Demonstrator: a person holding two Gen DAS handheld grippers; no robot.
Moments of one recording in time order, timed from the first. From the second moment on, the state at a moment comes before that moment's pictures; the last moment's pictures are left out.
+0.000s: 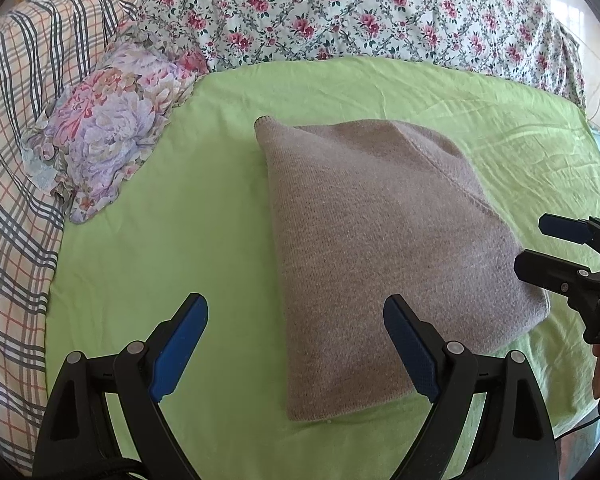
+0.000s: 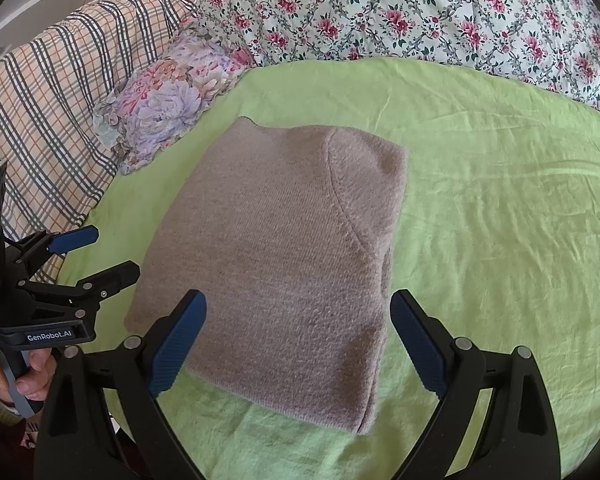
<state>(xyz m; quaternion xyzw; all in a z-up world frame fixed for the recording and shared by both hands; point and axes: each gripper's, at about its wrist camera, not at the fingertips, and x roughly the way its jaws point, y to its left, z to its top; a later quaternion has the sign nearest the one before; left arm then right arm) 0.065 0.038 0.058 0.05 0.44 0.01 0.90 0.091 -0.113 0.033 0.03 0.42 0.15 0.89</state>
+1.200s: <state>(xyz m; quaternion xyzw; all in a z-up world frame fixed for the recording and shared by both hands) 0.070 0.032 0.059 0.05 0.44 0.01 0.90 0.095 -0.114 0.030 0.03 0.43 0.15 0.89</state>
